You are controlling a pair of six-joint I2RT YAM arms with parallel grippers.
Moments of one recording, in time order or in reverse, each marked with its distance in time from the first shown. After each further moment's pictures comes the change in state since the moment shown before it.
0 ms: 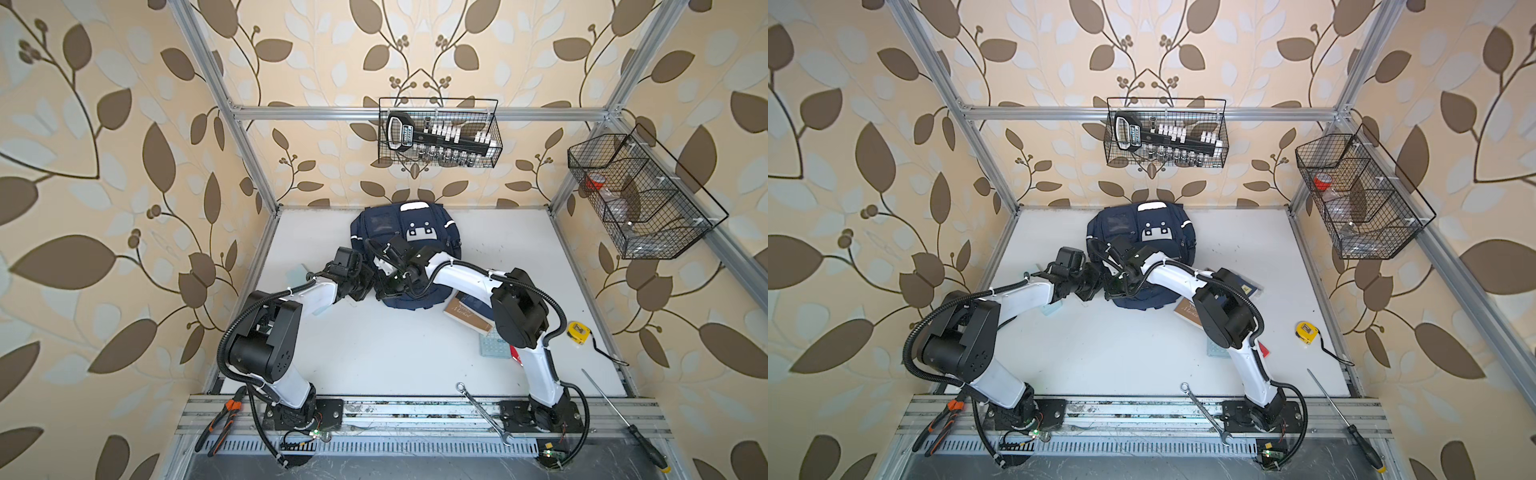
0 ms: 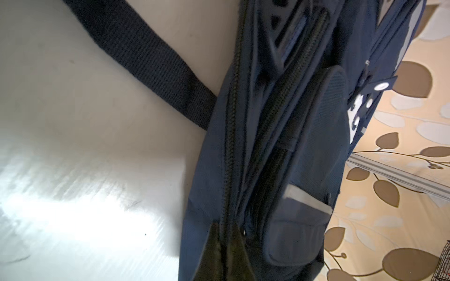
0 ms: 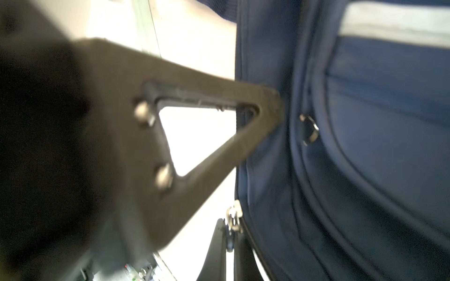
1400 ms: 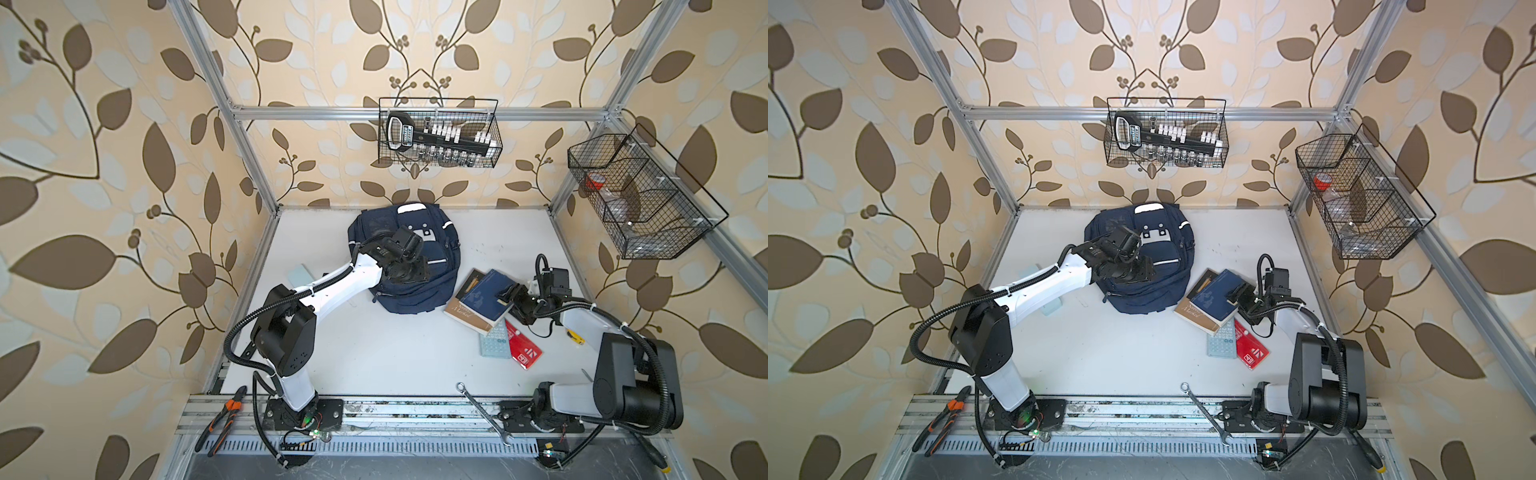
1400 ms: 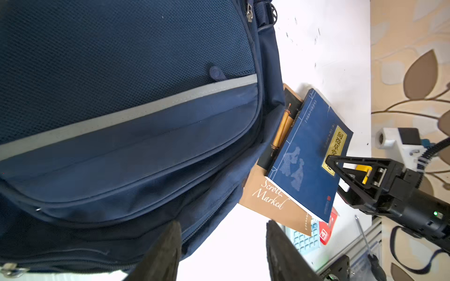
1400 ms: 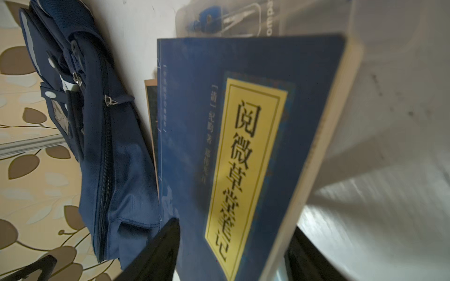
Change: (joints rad) left arm -0.380 0.126 0.564 -0.518 -0.126 0.557; right arm -0.970 -0.819 -1.192 0.420 -0.091 0.172
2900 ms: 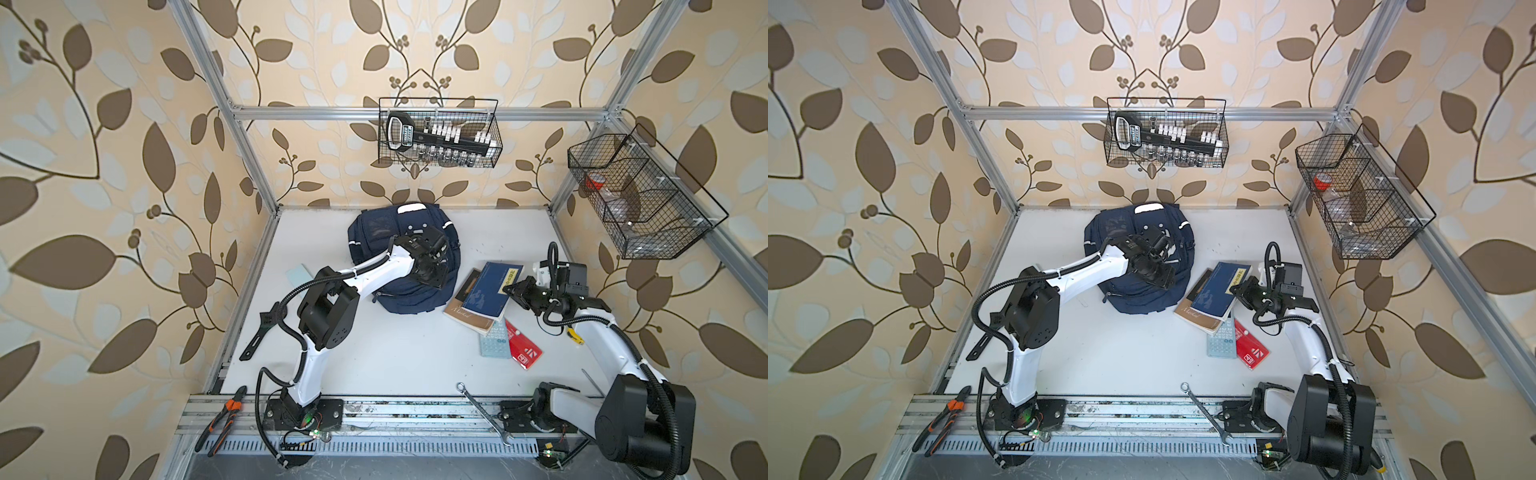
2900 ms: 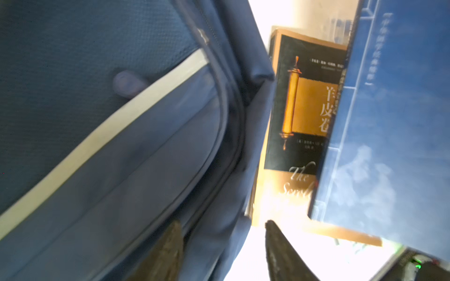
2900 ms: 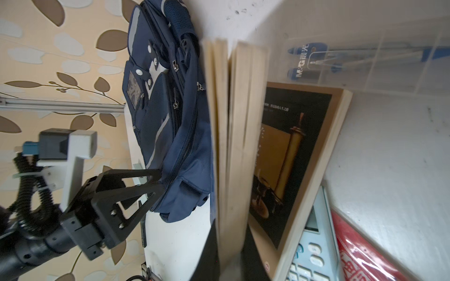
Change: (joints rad) left arm -0.063 0.351 0.327 -0.149 0.005 0.358; right arm -0.021 -0.221 0.099 -0.173 -0.132 -0.113
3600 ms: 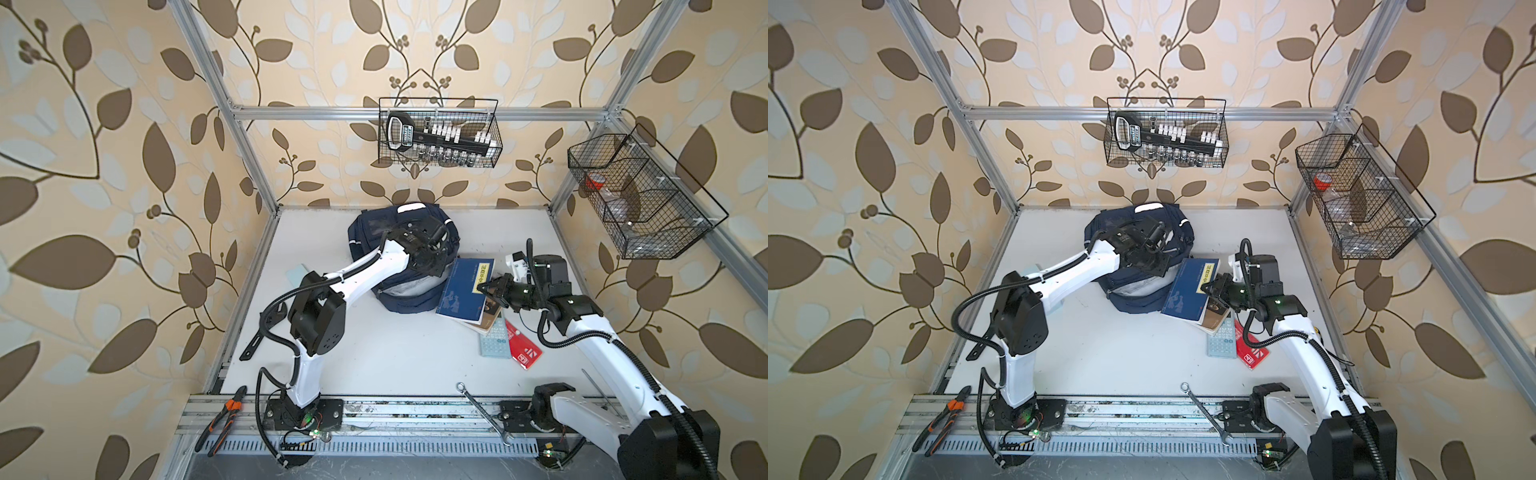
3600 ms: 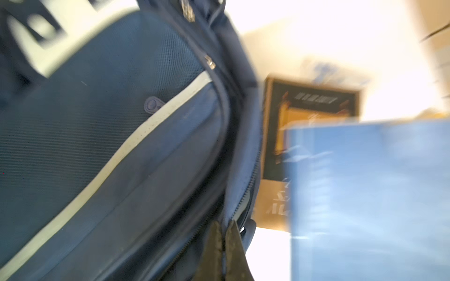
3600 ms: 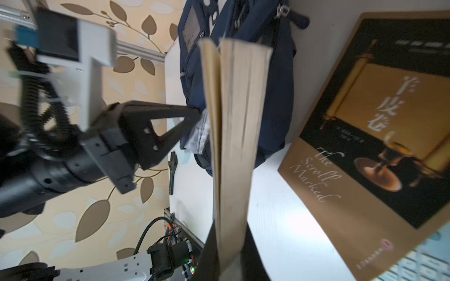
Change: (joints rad) left arm -0.002 -0.162 0.038 -0.026 -0.108 0.011; right arm 0.350 -0.117 0.062 0.001 -0.002 0.189
